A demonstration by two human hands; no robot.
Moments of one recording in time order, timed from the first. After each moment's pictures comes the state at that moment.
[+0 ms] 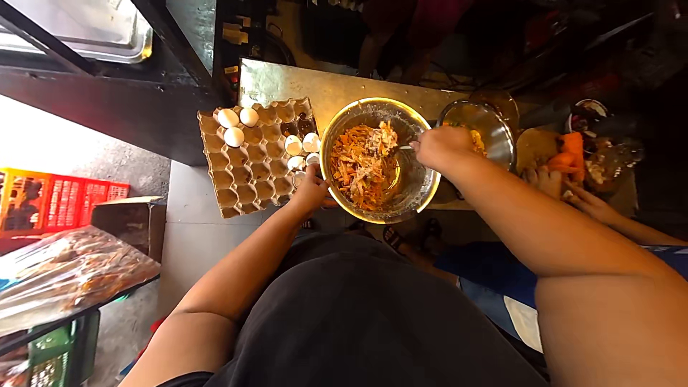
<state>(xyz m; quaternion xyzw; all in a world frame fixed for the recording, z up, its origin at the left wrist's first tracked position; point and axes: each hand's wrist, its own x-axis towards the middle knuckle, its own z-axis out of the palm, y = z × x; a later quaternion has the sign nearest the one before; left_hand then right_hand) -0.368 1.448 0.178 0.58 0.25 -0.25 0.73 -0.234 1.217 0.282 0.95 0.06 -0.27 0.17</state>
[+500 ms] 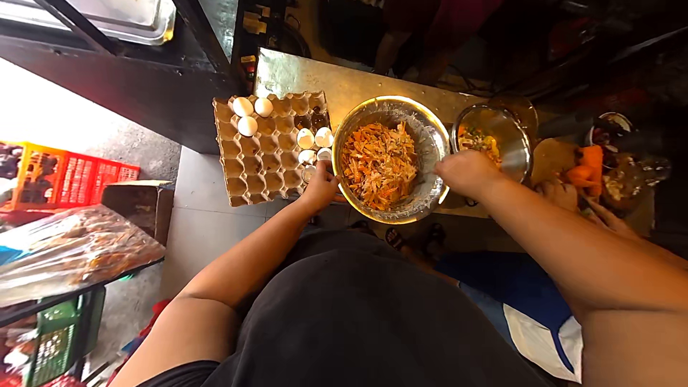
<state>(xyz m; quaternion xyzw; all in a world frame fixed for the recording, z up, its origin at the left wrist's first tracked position) -0.373 1.446 0.169 0.59 0.23 -0.21 0.74 -0.249 1.145 0.251 0.87 0.34 -0.25 0.25</state>
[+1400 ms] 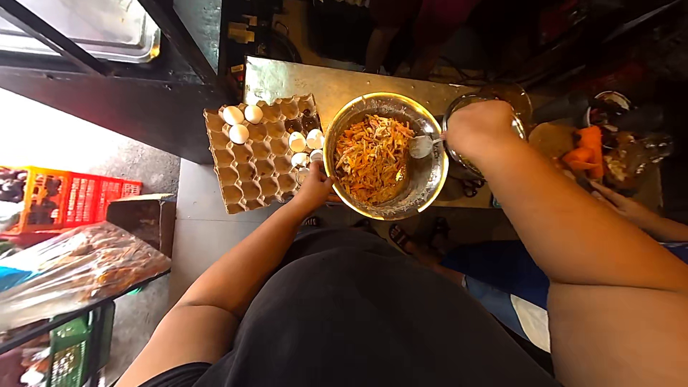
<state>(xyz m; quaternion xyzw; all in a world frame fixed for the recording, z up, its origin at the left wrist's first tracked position) -0.370 1.448 0.173 0.62 0.22 -0.23 0.72 -0.231 1.209 0.312 0.93 0.03 -0.25 0.25</state>
